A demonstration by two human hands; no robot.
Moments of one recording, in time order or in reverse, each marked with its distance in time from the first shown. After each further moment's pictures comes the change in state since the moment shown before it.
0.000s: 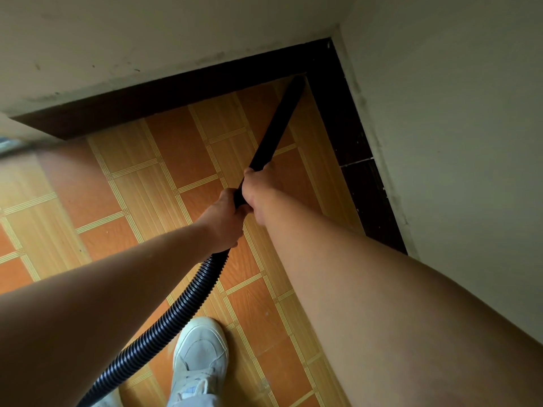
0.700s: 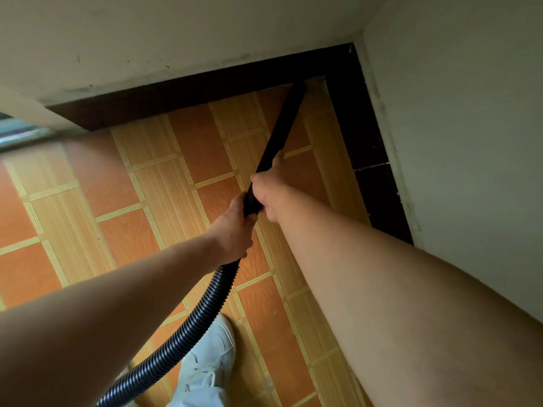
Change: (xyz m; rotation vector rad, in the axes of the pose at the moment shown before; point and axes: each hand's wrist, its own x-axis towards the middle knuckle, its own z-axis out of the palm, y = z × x) left_hand -0.018 -0.027 -0.002 -0.098 -0.032 0.031; right_hand -0.018 -0.005 0.009 -0.089 -0.059 -0.041
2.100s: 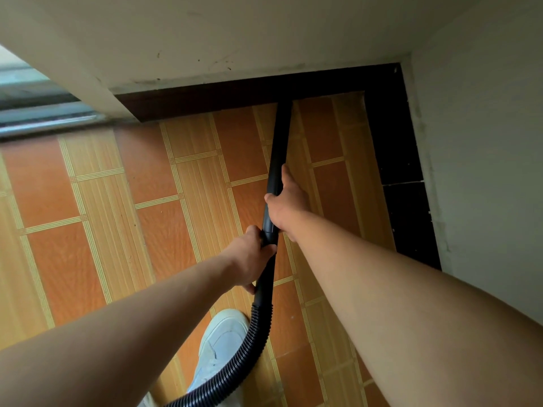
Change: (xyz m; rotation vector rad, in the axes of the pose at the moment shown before) left_hand -0.030 -0.032 -0.017 -0.062 -0.127 -0.188; right_hand -0.012 0.020 0.035 -0.278 0.018 -0.178
